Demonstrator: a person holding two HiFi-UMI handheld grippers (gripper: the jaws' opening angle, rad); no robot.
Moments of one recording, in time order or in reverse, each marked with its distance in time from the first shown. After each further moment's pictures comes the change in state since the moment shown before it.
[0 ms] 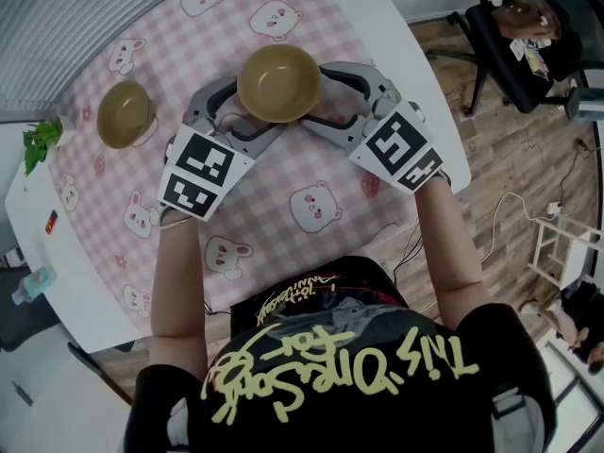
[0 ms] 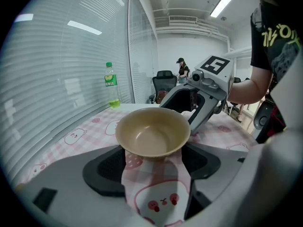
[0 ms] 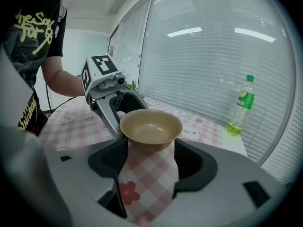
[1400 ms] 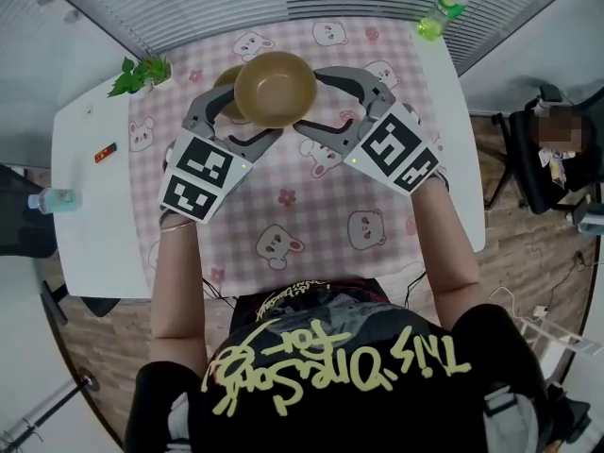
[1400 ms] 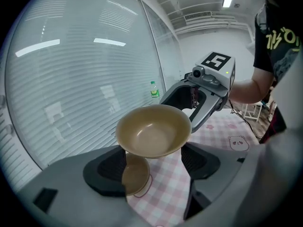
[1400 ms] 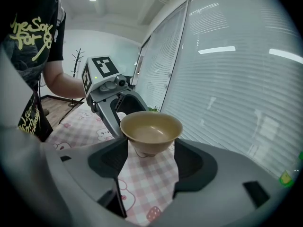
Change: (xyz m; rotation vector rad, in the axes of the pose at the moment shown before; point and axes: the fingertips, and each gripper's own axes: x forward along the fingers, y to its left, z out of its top) left arm -0.185 0.080 -0.021 -0.078 -0.008 0.378; right arm 0.072 0.065 0.178 -0.283 -0.161 0.213
